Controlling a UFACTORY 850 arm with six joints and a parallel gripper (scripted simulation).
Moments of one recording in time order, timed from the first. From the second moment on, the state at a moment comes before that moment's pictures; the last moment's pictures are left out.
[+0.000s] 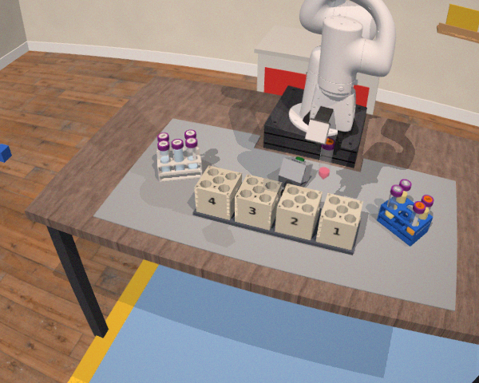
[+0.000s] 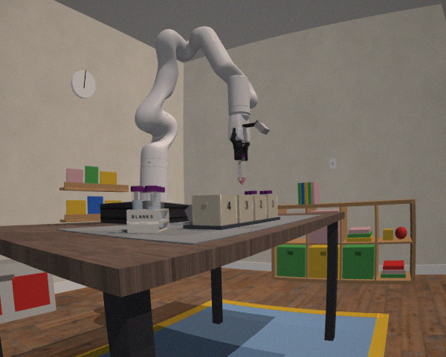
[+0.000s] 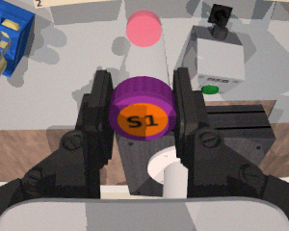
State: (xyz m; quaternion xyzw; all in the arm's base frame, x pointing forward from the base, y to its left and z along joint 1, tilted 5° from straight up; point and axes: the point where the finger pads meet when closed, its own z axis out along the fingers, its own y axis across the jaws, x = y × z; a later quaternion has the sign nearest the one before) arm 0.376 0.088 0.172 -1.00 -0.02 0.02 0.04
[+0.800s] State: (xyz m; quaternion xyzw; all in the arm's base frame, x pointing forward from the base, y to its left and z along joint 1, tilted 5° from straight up) arm 0.406 -0.013 0.163 -1.00 -0.02 0.02 0.04
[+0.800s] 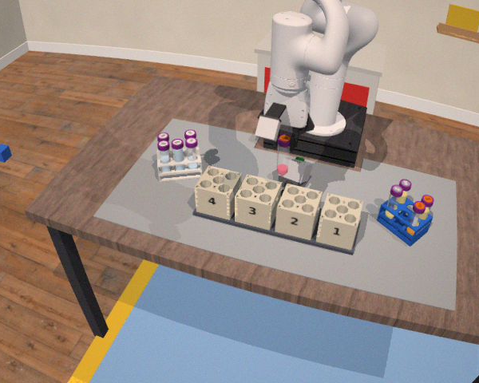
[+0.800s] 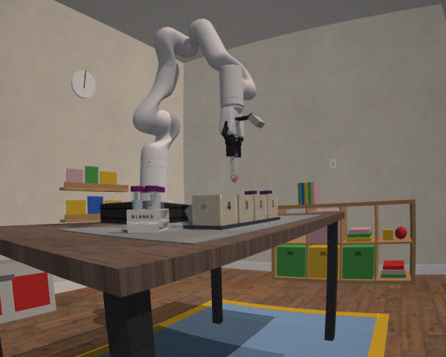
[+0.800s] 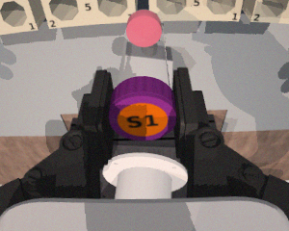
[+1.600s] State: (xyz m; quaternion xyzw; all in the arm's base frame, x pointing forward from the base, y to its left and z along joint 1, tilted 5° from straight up) arm 0.436 -0.118 0.154 -1.00 -0.02 0.02 0.04
